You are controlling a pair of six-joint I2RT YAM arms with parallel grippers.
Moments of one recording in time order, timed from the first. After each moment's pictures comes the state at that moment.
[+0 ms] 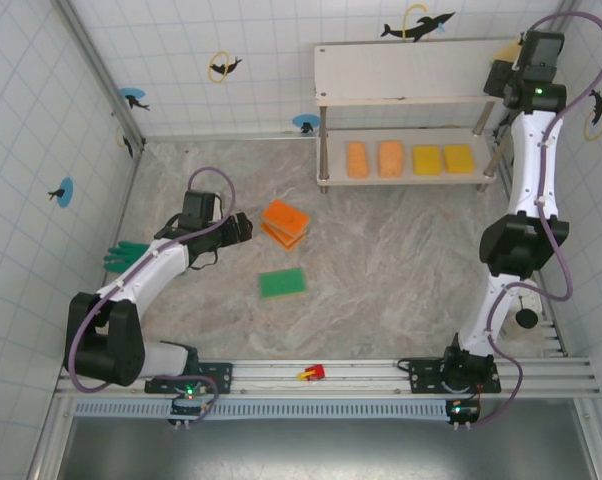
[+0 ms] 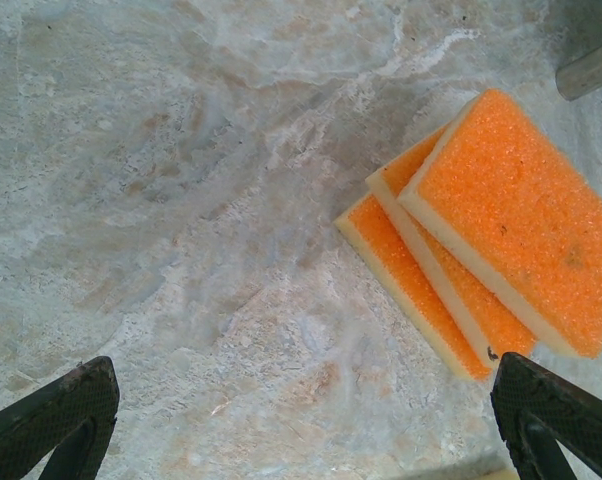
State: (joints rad) left arm -0.25 1.34 0.81 -0.36 0.15 -0.42; right arm -0.15 2.08 2.41 -0.80 0.17 0.05
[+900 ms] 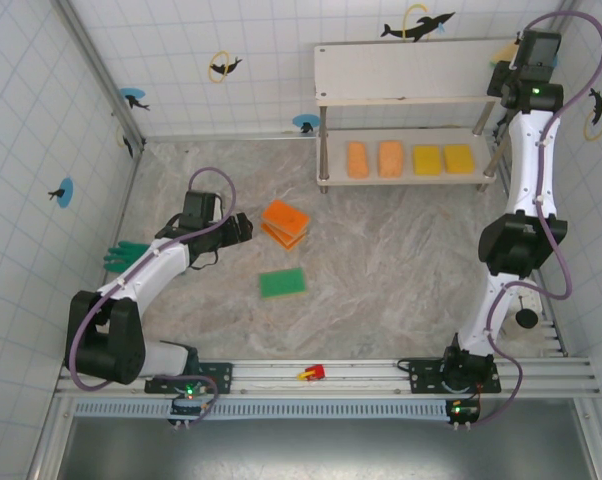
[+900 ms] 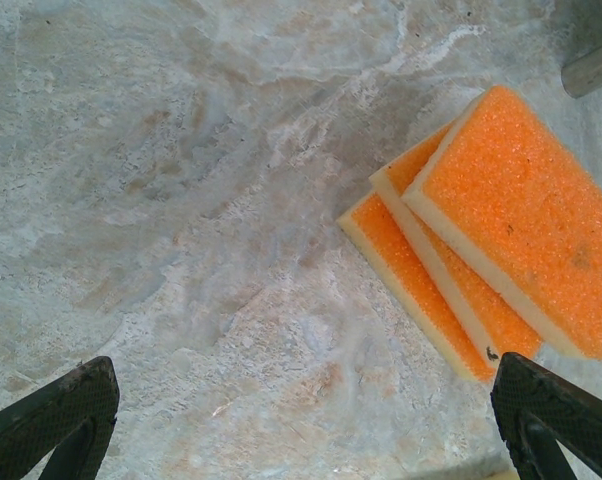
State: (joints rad) left arm -0.25 1.35 0.81 -0.36 0.15 -0.42; right arm -0.14 2.10 2.42 -0.78 0.17 0.02
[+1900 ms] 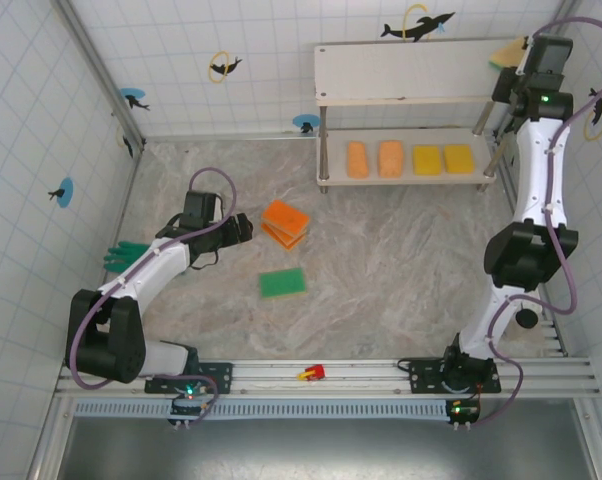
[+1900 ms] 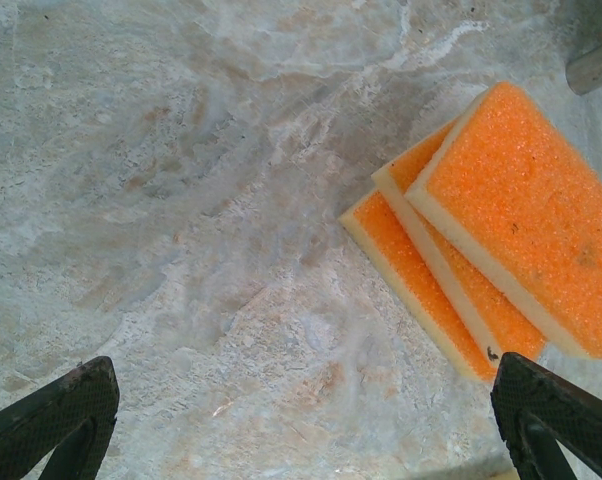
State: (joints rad) left arm -0.25 1.36 0.81 -0.36 0.15 -0.42; right arm -0.17 1.96 2.24 -0.72 0.09 0.06
